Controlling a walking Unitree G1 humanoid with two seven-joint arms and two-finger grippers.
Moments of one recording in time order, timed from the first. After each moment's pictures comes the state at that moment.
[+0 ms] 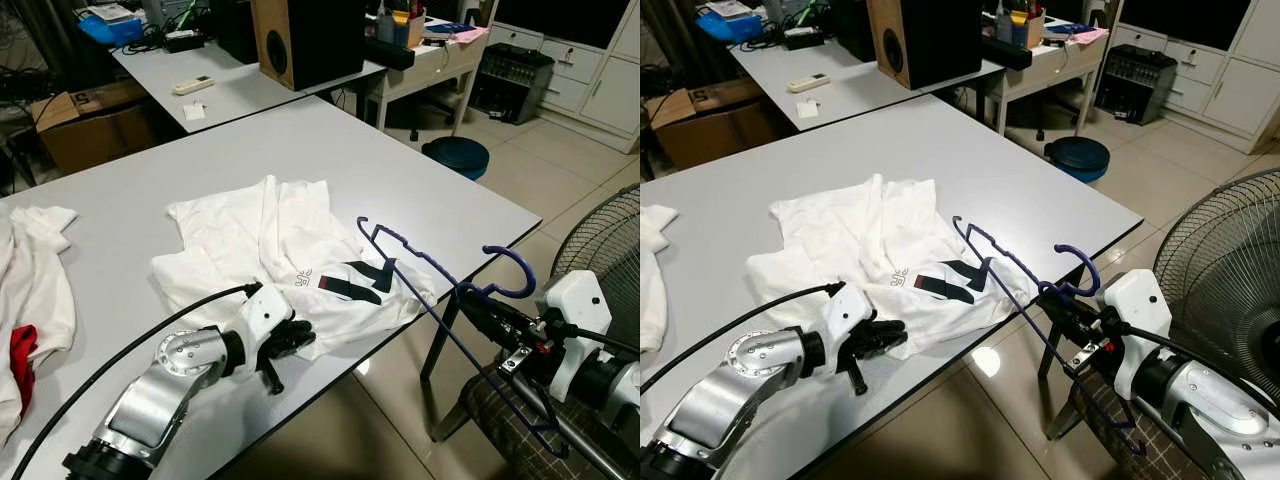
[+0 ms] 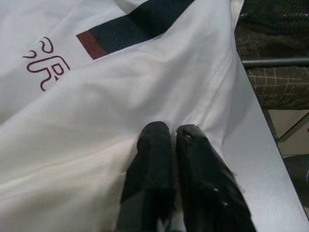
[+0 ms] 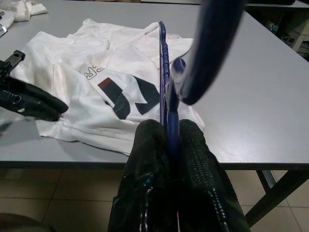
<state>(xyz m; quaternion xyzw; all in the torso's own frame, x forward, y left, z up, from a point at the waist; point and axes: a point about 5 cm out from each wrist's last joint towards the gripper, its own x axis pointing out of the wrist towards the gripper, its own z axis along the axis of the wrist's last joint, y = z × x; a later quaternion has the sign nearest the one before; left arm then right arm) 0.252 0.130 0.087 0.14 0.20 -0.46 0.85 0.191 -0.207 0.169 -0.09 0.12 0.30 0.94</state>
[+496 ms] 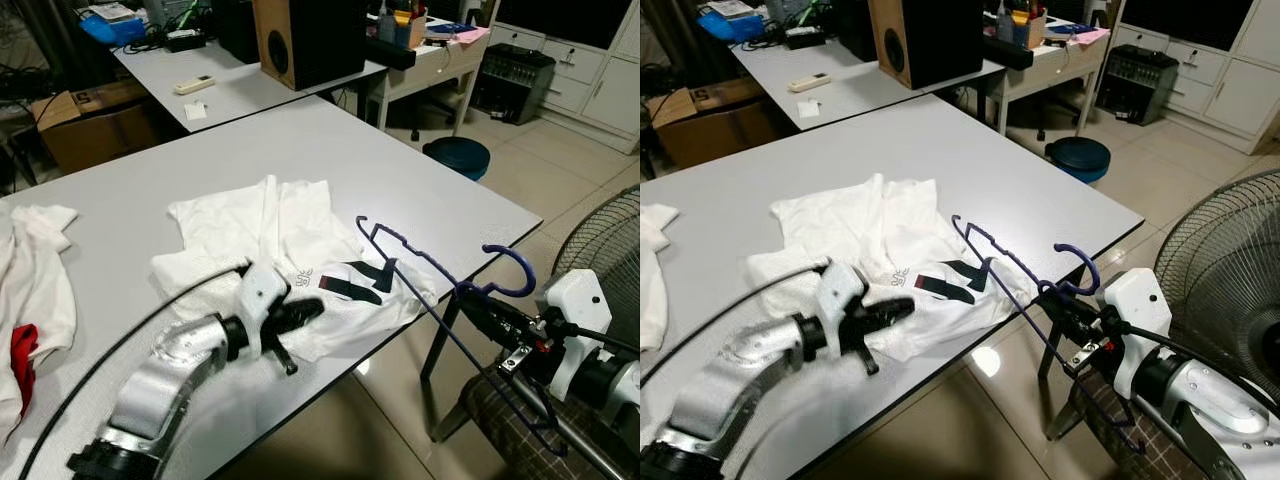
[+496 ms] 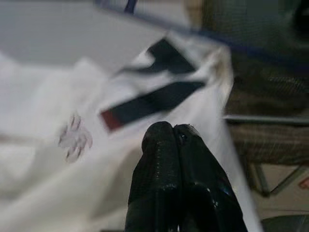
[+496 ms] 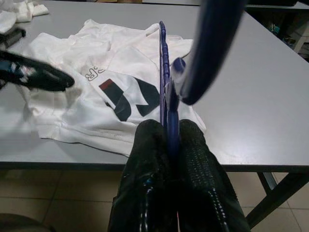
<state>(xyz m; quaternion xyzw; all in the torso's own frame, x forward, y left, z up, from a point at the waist) 0.256 0.122 0.117 0.06 0.12 -0.48 0.87 0.191 -0.207 0.169 -0.08 0.12 0.30 0.94</state>
